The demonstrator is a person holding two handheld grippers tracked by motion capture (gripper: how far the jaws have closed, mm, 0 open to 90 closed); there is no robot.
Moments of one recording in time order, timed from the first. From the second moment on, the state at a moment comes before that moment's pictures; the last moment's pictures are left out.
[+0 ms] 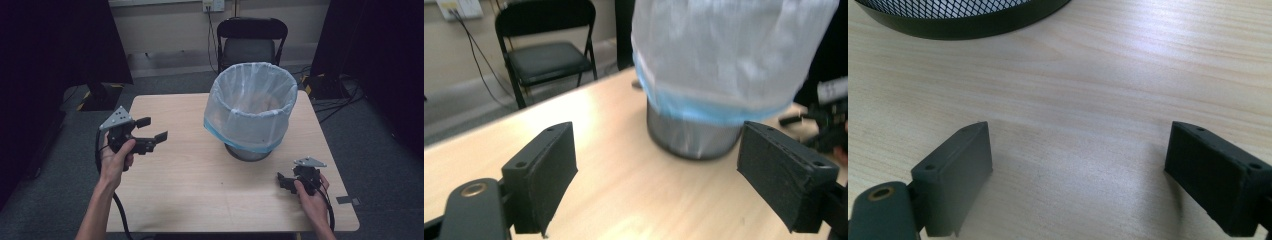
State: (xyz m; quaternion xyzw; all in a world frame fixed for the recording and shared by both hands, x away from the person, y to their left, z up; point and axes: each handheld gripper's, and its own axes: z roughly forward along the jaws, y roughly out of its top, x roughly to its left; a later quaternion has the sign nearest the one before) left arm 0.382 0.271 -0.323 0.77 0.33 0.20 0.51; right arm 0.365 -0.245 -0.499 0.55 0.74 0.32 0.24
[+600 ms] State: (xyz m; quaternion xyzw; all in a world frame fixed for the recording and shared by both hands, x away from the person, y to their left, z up) left arm 0.356 0.311 -0.410 0.75 0.43 0.20 0.46; right arm 0.365 -0.245 -0.499 0.55 0.74 0.32 0.24
